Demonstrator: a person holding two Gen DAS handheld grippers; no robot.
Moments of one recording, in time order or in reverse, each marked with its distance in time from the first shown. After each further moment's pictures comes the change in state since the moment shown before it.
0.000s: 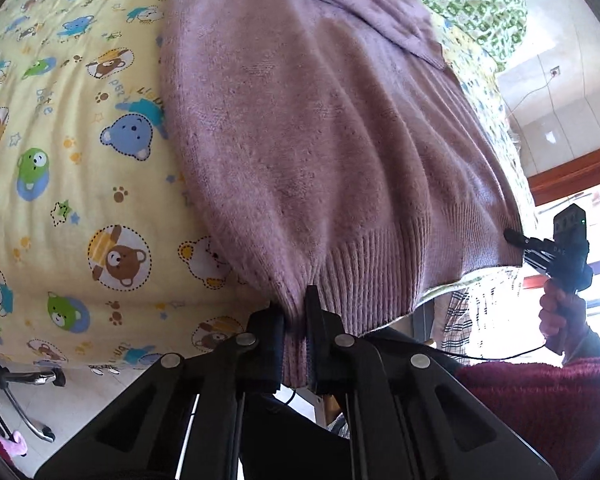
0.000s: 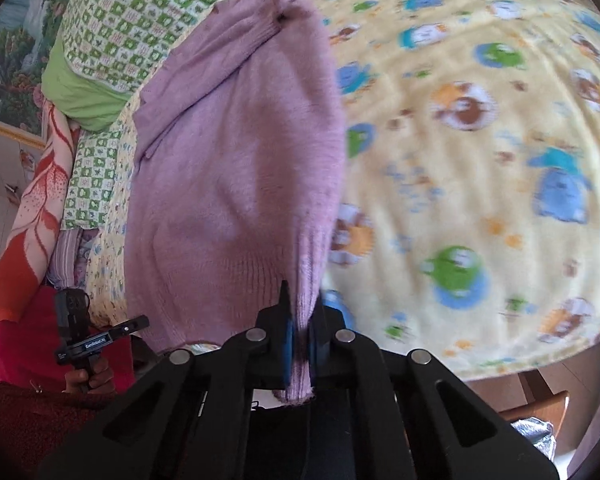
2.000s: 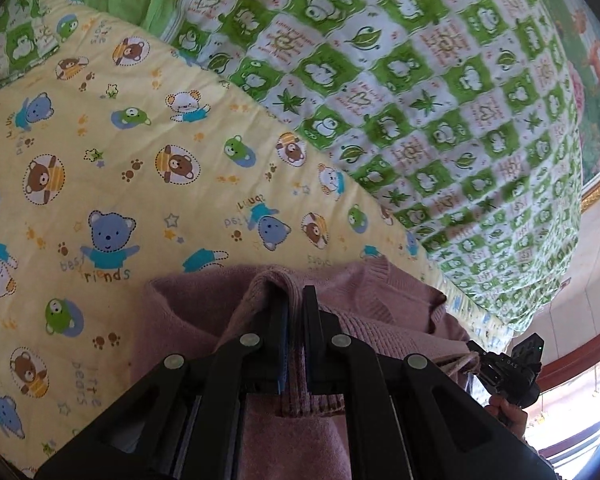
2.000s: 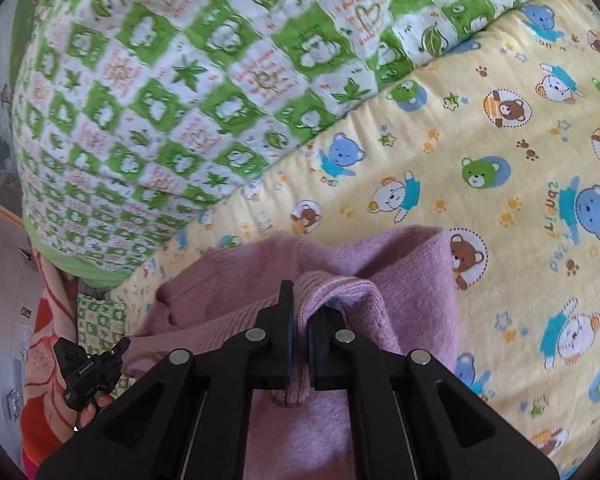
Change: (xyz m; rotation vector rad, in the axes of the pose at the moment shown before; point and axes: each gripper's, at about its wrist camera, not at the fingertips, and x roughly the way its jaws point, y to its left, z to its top) left arm -0.004 0.107 0.469 -0.293 -0.516 -0.079; right arm 0.142 0.084 0.444 -0.034 -0.214 0.117
